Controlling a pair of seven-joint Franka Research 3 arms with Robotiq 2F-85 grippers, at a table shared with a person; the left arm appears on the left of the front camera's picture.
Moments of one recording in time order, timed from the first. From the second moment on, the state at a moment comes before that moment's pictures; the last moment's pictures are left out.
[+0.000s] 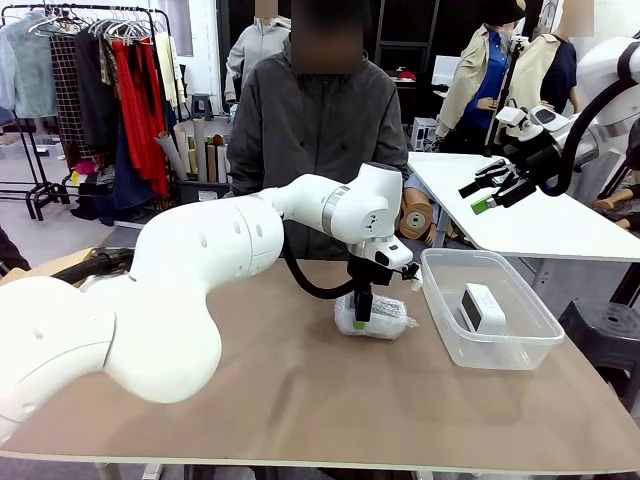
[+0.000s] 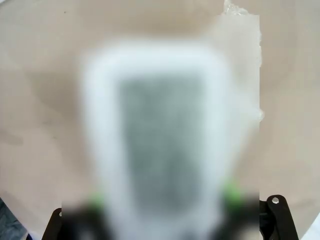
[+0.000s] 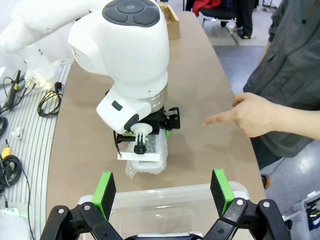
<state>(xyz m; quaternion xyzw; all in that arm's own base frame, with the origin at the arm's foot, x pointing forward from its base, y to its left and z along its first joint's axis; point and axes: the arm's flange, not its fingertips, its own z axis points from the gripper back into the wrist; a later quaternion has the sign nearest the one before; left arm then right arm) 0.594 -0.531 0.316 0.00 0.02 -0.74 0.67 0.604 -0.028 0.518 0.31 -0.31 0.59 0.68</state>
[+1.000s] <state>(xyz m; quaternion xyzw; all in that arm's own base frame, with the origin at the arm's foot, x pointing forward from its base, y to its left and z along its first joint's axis) 0.568 -0.528 0.421 -0.05 0.01 -0.67 0.74 0.604 -0.028 0.518 0.31 -0.31 0.59 0.68</state>
